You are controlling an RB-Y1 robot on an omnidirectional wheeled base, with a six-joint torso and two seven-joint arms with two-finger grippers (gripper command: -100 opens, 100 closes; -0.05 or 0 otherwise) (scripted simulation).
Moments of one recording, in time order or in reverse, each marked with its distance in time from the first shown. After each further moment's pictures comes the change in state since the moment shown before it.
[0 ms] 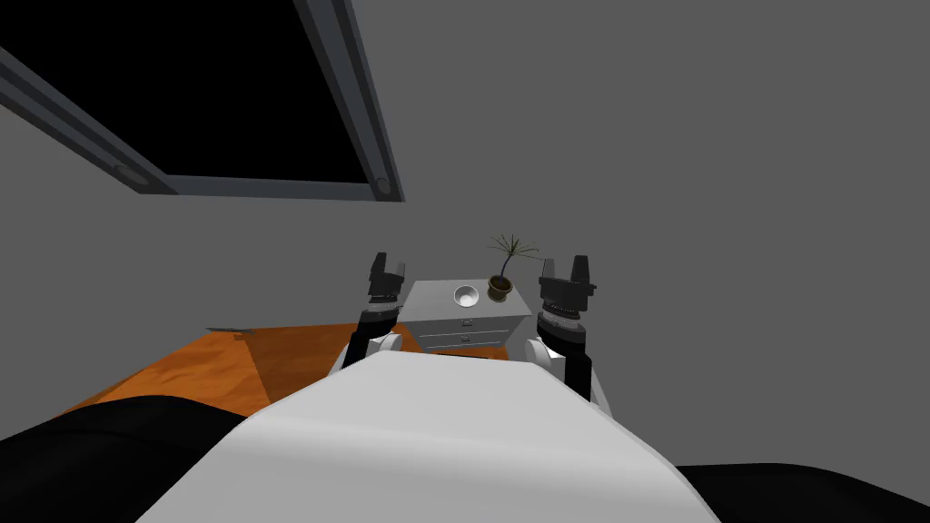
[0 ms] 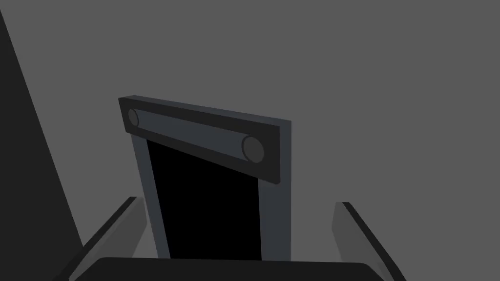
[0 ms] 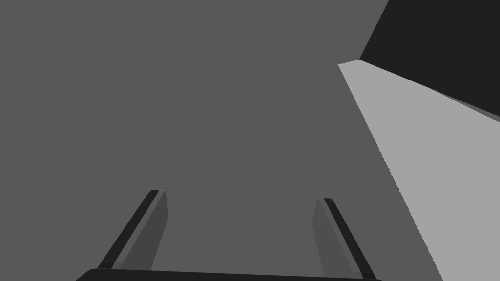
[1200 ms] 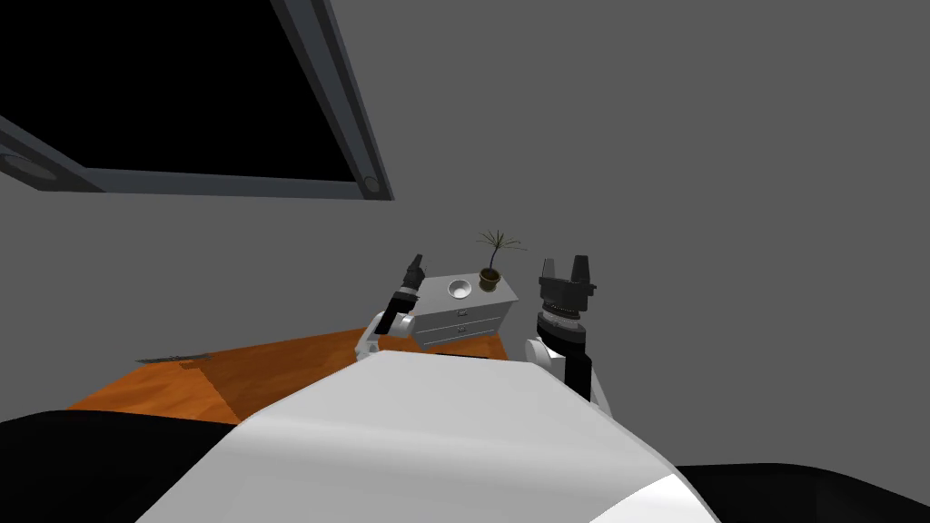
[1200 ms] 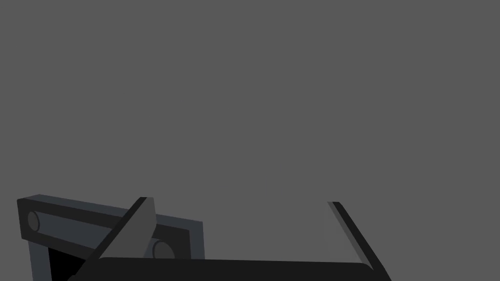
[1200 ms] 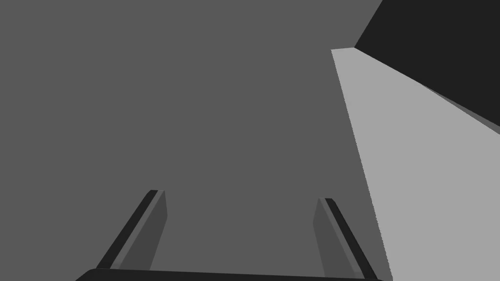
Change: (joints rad) left arm -0.291 0.126 -0.030 0.271 -0.028 0.238 0.012; right arm 0.000 0.000 0.000 0.000 0.000 0.000 0.000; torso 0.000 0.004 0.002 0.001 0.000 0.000
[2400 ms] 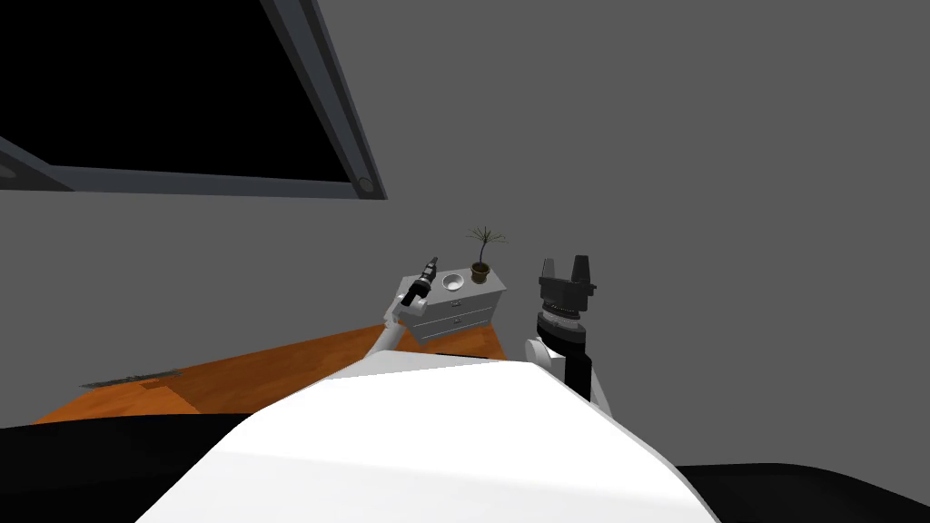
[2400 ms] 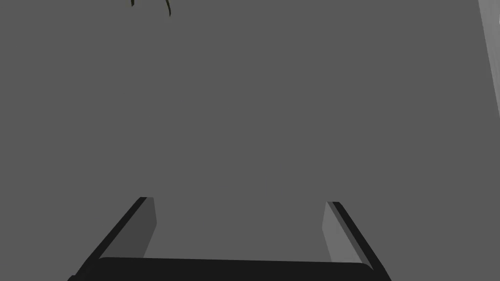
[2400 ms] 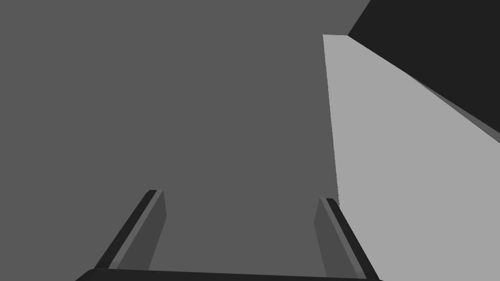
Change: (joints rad) left arm -0.308 0.020 -0.010 0.359 -0.004 0.234 0.002; right arm 0.000 0.000 0.000 0.000 0.000 0.000 0.000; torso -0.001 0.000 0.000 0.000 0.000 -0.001
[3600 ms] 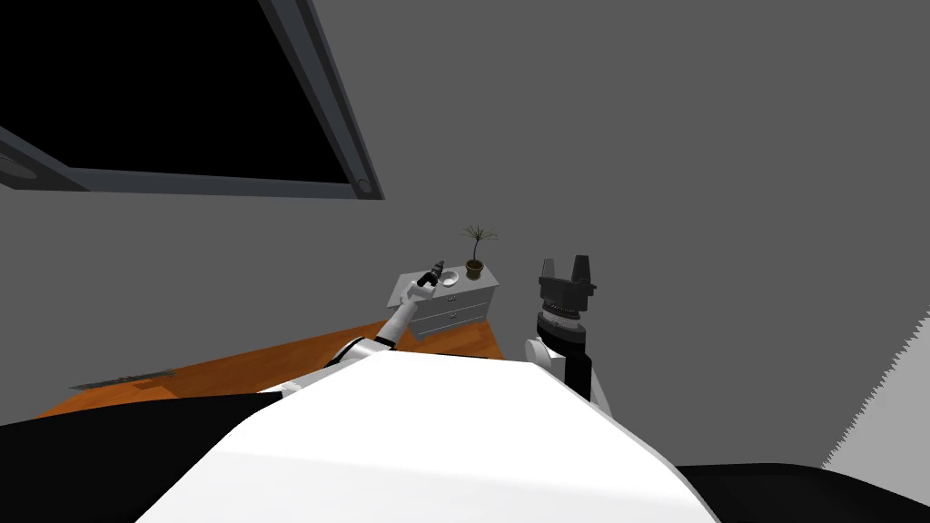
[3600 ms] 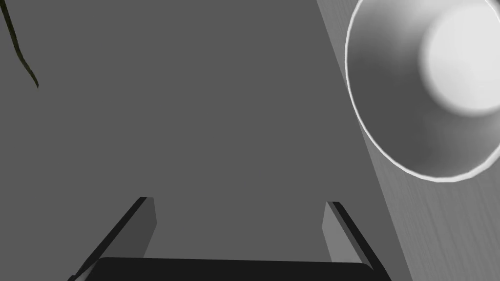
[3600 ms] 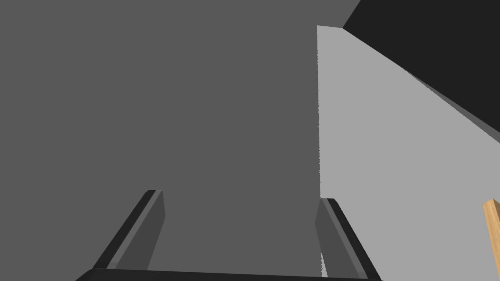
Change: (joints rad) left arm -0.308 0.006 0.003 0.376 0.028 0.270 -0.015; right arm 0.000 0.000 0.000 0.000 0.000 0.000 0.000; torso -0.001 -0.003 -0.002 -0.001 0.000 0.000
